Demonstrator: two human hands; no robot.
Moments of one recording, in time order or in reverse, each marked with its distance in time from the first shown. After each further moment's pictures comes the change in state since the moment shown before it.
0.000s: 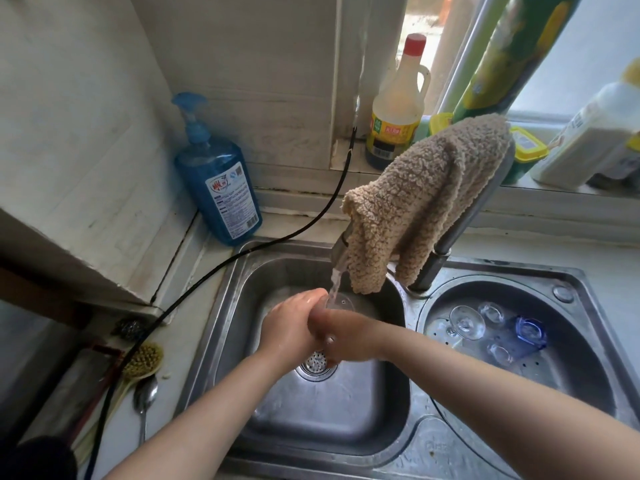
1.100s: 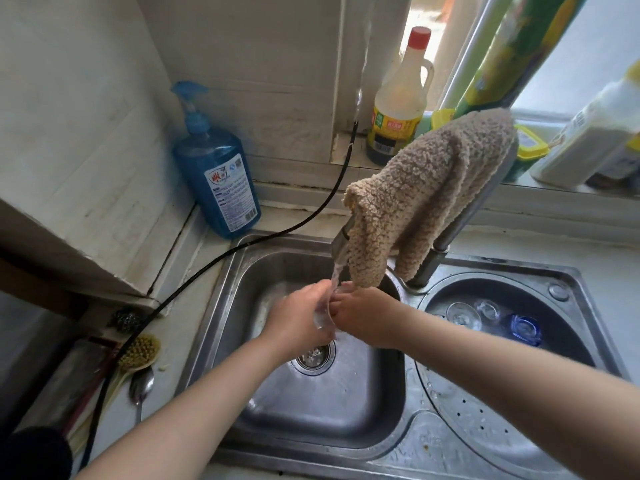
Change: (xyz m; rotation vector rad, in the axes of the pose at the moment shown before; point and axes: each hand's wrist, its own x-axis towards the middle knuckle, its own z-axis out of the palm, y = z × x) left_hand 0.009 0.000 0.003 0.016 -0.099 0.062; right_hand 0.008 0.040 -0.013 -1.186 0.227 -0.367
